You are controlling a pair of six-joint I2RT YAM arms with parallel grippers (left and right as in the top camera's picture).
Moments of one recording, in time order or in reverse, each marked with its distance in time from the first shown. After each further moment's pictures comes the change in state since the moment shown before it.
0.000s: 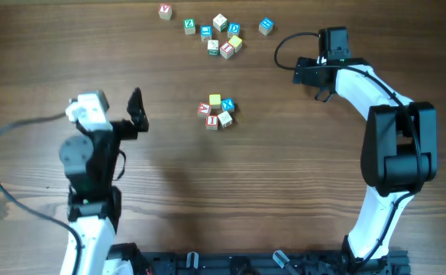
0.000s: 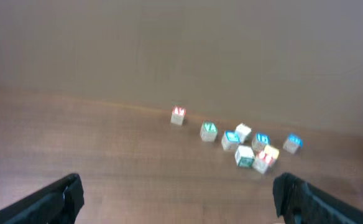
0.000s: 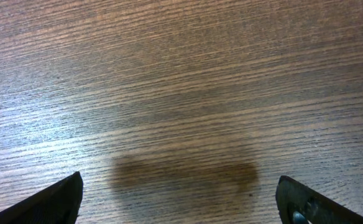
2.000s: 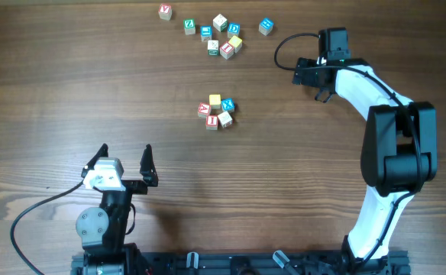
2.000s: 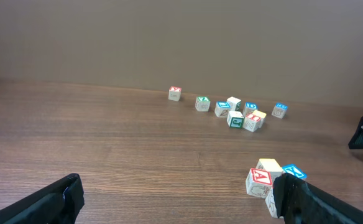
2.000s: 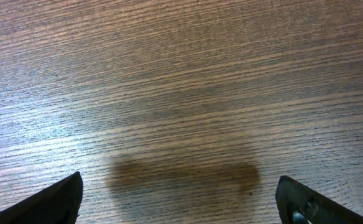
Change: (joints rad) left arm 0.000 -0.924 -0.321 -0.556 0.006 0.053; right arm 0.000 0.000 -0.004 0.000 0.000 0.000
